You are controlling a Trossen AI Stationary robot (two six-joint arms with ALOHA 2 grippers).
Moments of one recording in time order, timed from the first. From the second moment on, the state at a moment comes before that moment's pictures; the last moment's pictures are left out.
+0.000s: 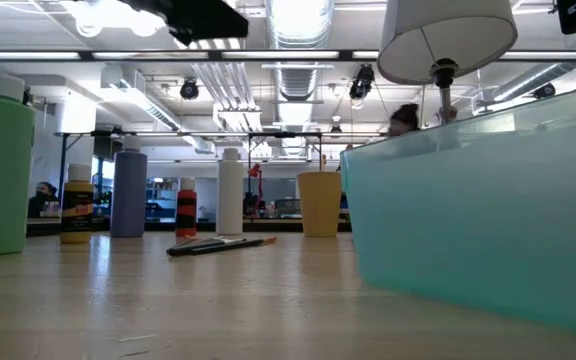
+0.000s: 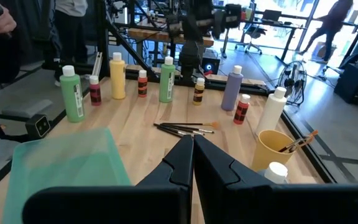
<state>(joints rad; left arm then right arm) -0.02 1.06 0.84 0.00 -0.26 0.17 -0.02 0.08 0.79 -0.90 -0.10 -0.09</state>
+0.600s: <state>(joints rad) -0.02 1.26 0.87 0.01 -0.46 -0.04 -0.02 0.08 0.79 -0.90 -0.10 -0.09</state>
